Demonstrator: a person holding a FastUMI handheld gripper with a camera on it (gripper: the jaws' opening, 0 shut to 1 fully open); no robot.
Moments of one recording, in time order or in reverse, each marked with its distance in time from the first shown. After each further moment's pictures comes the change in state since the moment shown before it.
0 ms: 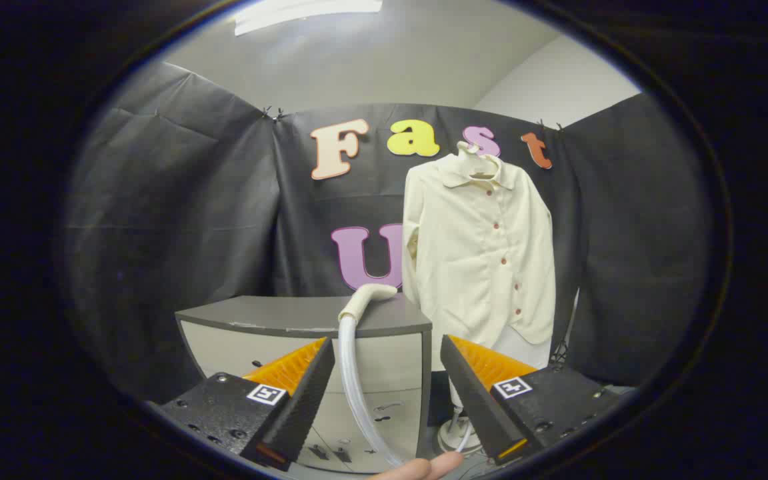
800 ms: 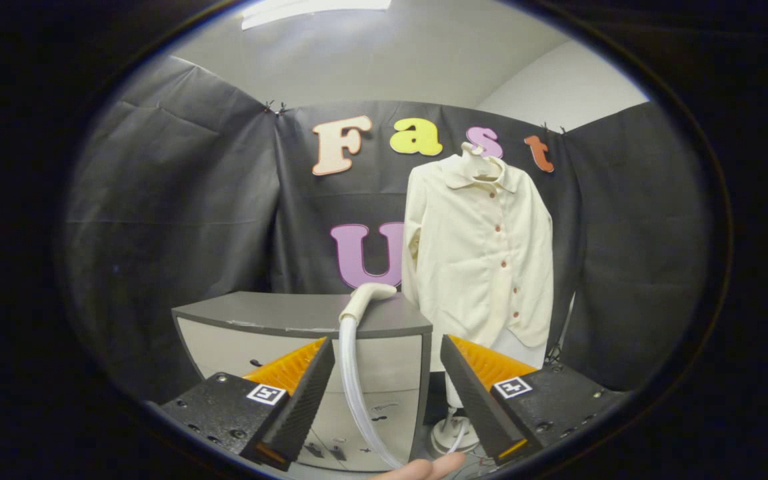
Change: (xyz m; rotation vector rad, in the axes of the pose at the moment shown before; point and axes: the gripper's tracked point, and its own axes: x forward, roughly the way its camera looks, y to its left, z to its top) arm 0.004 0.008 0.005 -0.035 0.020 -0.008
